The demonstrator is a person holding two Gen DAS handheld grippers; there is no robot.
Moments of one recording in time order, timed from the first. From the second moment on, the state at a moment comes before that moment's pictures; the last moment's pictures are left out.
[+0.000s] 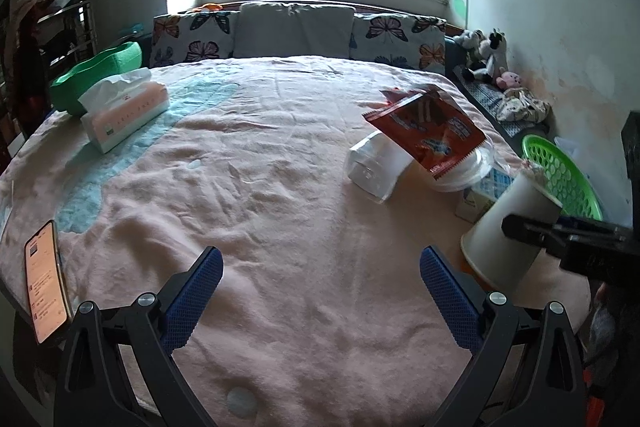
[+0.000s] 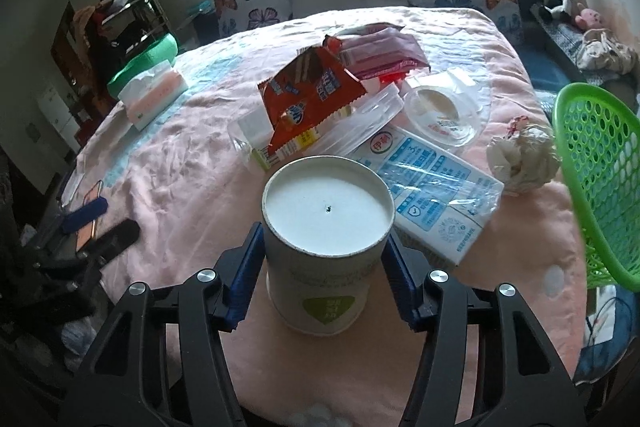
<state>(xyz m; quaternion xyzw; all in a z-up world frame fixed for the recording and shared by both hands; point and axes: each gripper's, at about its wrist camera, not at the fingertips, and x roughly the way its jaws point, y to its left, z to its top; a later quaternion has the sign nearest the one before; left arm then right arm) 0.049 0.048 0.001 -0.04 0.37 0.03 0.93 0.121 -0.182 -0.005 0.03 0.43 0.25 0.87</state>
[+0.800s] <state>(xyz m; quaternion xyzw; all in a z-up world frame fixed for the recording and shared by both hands) 0.077 -0.068 -0.039 0.02 0.43 -0.14 0.89 0.106 -0.295 0.046 0.06 0.36 0.16 0.92</state>
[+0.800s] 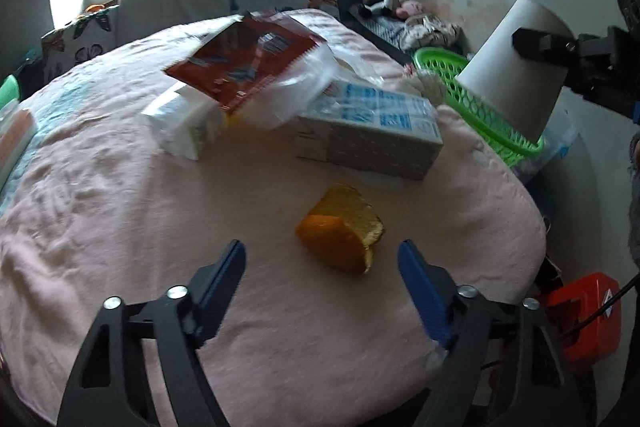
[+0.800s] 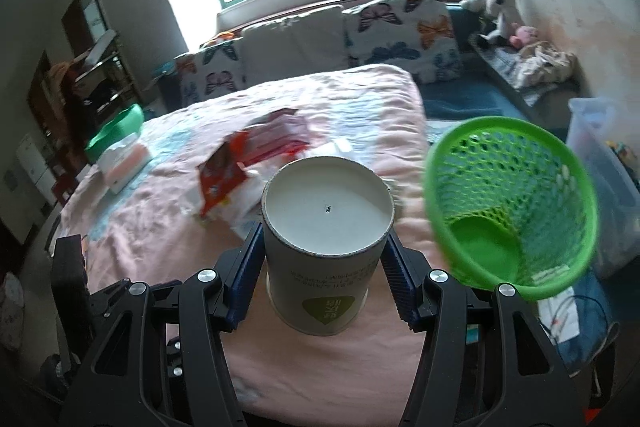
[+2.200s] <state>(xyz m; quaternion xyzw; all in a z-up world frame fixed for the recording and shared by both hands) 0.135 -0.121 0.039 0.00 0.38 -0.24 0.89 0.219 -0.449 -0.069 0.12 0.44 -0.01 0.89</state>
